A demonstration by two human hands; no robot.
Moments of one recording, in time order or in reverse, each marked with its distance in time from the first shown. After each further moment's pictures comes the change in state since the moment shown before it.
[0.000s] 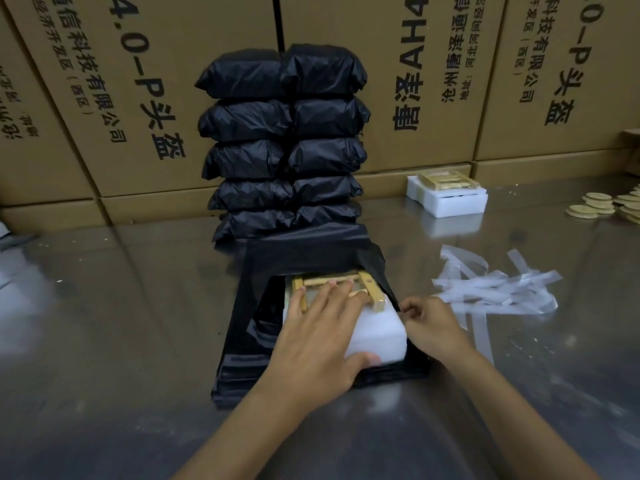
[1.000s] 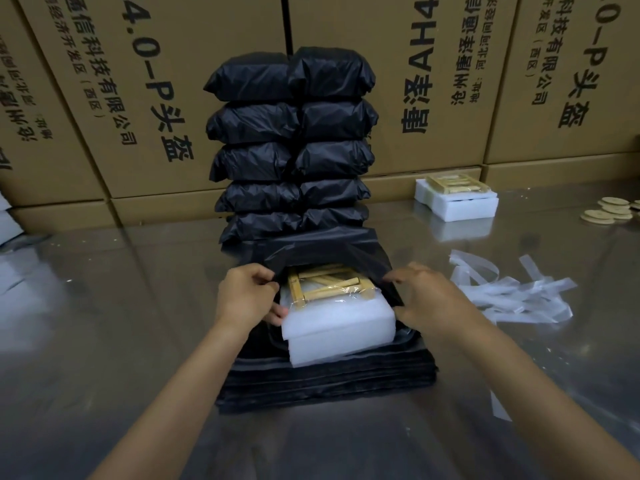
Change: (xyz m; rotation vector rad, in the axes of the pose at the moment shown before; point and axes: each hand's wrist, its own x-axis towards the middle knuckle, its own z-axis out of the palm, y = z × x) left_hand 0.029 -0.087 -0.025 -0.901 0.182 -0.969; right_hand 0.014 -0.045 -0.026 -0.485 -0.079 -0.339
